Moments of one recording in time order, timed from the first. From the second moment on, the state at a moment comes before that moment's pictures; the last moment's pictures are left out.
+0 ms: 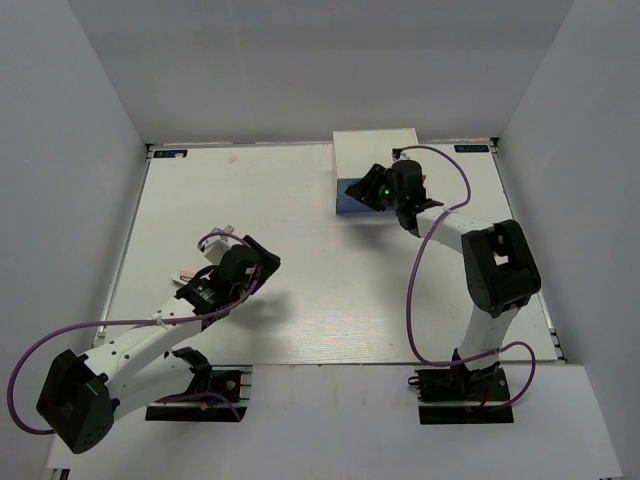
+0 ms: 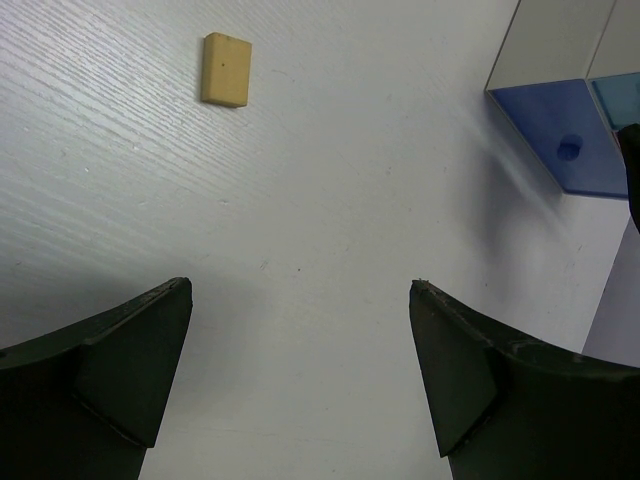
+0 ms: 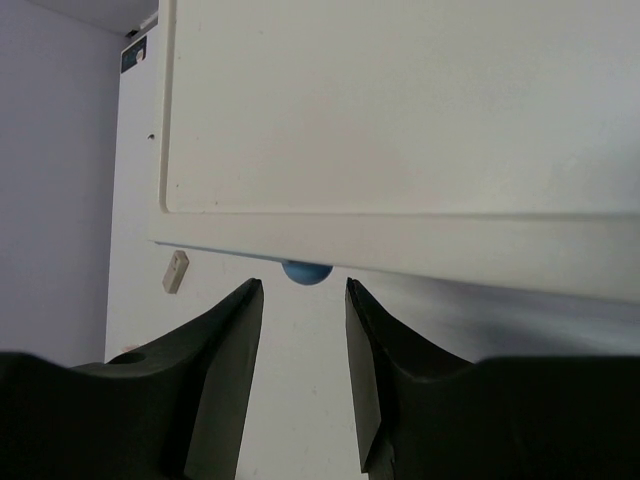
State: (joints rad) left arm -0.67 0.96 0.55 -0.33 -0.41 -1.23; right arm 0.38 1.82 1.12 0.28 -0.25 0.78
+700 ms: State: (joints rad) left arm -0.67 0.97 0.55 -0.33 -0.43 -1.23; right arm 0.39 1.86 1.16 0.30 -0.23 0.80
